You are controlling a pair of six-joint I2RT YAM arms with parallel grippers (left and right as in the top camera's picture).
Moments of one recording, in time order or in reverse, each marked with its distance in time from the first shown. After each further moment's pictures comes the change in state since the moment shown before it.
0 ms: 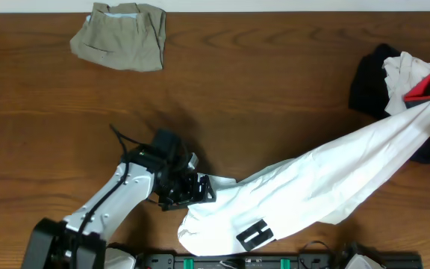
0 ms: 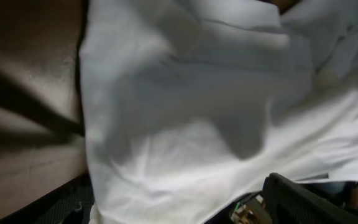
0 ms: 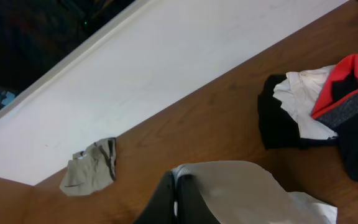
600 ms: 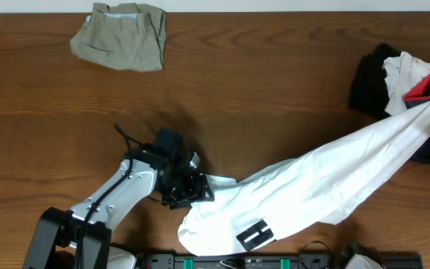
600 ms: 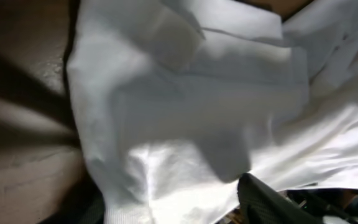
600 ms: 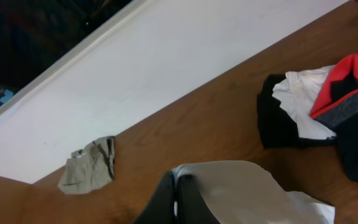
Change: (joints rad) left arm 0.000 0.039 0.000 0.047 0.046 -0.032; right arm 0.000 0.002 0.000 -0.008 0.000 -0.011
